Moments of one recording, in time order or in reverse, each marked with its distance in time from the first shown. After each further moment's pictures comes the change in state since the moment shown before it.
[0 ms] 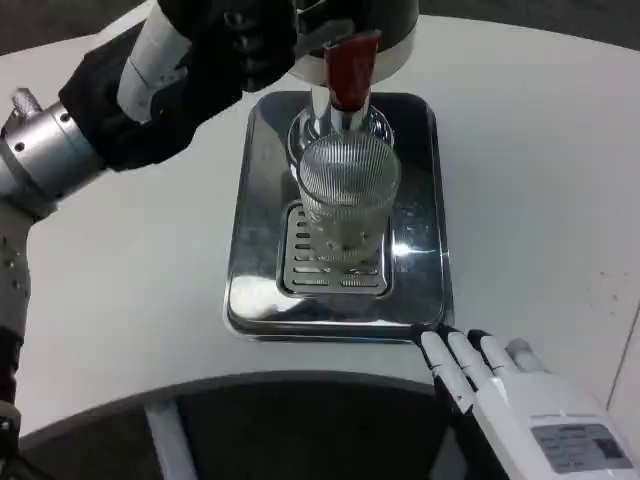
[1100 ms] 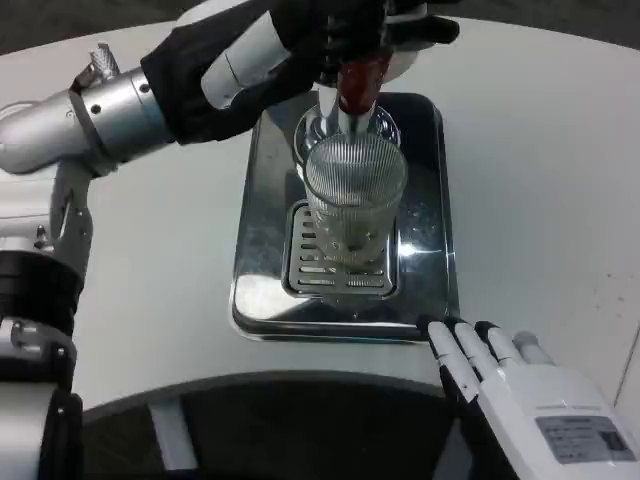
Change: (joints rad) left arm -0.217 -0.073 -0.062 0.284 0.131 -0.222 -0.131; right arm -0.020 0.025 0.000 0.010 -0.015 0.015 -0.004
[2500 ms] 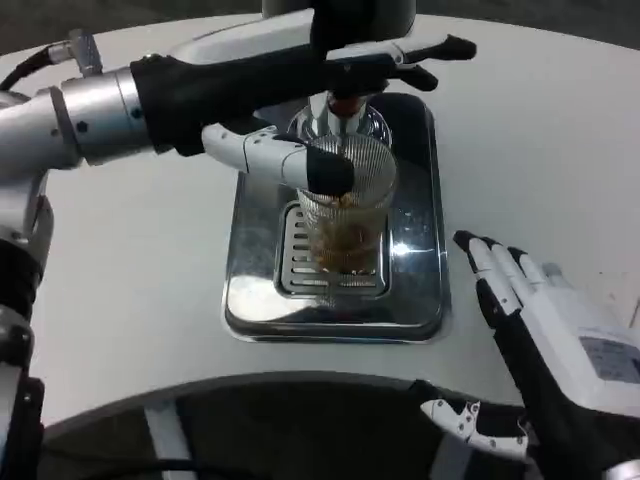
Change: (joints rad) left arm -0.043 0.110 -0.147 0.137 0.161 -0.527 0.070; right arm -0.279 -0.038 -0.170 0.184 0.301 0.084 -0.118
